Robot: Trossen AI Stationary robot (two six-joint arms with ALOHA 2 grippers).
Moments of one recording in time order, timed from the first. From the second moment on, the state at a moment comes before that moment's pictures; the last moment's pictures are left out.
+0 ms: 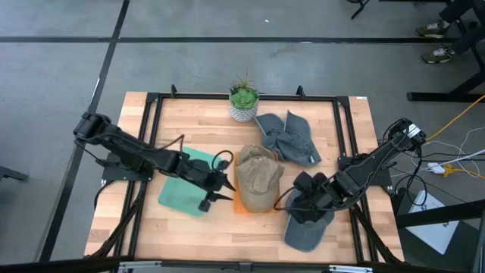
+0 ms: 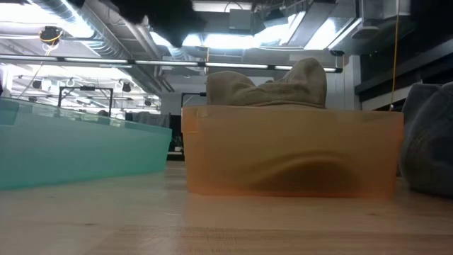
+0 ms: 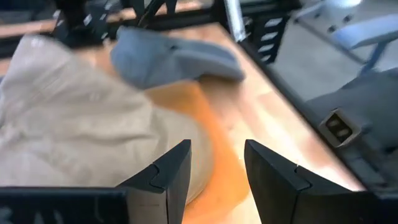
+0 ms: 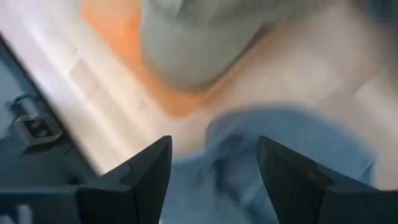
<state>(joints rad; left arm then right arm) -0.30 1.40 0.81 0.14 0.02 0.01 0.63 1.42 1.22 -0.99 0.28 1.34</state>
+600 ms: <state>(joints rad) -0.29 1.45 0.81 0.14 -0.29 0.08 0.53 1.42 1.02 -1.12 0.61 1.13</state>
